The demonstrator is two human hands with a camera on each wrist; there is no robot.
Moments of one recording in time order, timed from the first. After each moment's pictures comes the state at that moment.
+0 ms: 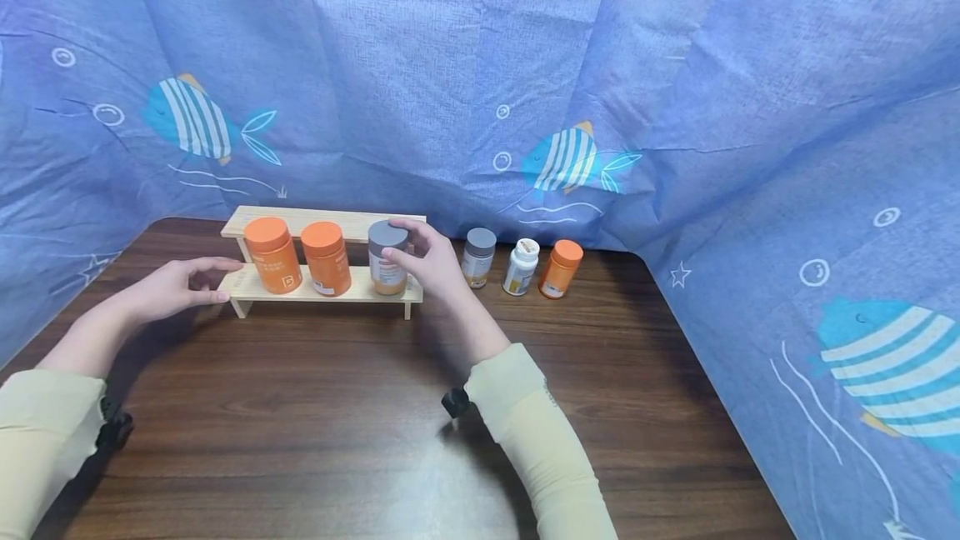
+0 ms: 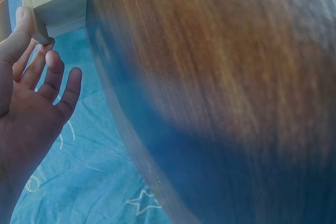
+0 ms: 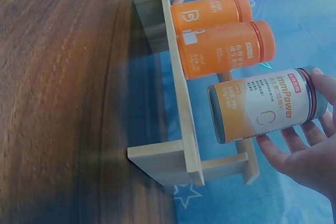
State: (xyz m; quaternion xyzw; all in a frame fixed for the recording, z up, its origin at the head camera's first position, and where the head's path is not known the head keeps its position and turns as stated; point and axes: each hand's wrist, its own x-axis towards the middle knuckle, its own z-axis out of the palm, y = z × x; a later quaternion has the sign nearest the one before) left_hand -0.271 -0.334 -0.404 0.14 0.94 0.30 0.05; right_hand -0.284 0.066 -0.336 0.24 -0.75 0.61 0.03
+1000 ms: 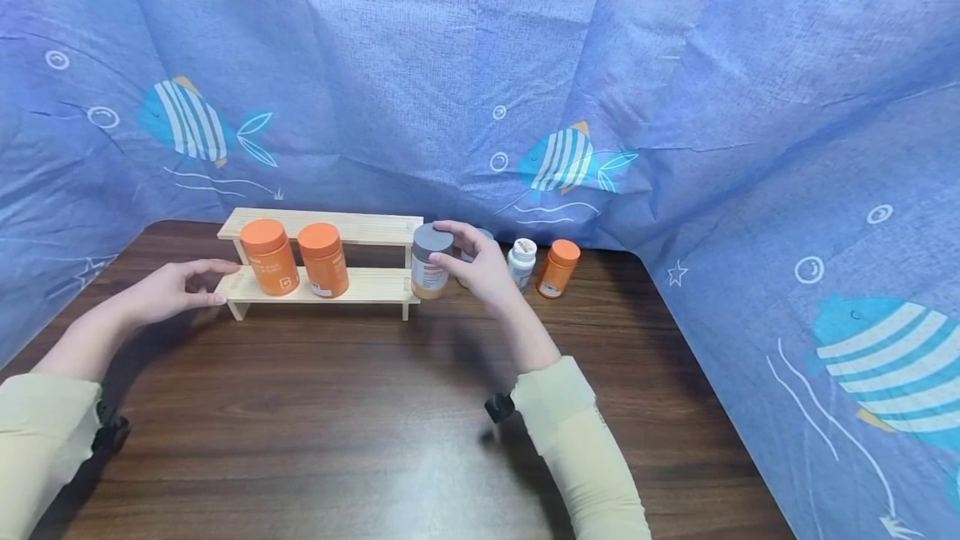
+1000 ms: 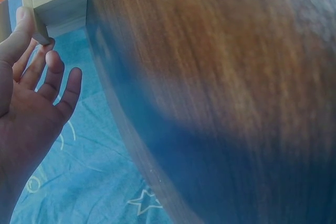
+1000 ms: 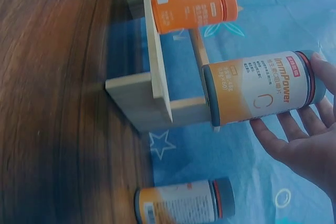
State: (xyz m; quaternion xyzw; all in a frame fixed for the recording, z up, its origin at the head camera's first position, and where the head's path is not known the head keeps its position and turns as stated) left_hand -0.269 -0.330 -0.401 0.15 0.94 0.30 0.04; right_hand -0.288 0.135 -0.340 0.22 -0.75 0.62 0.00
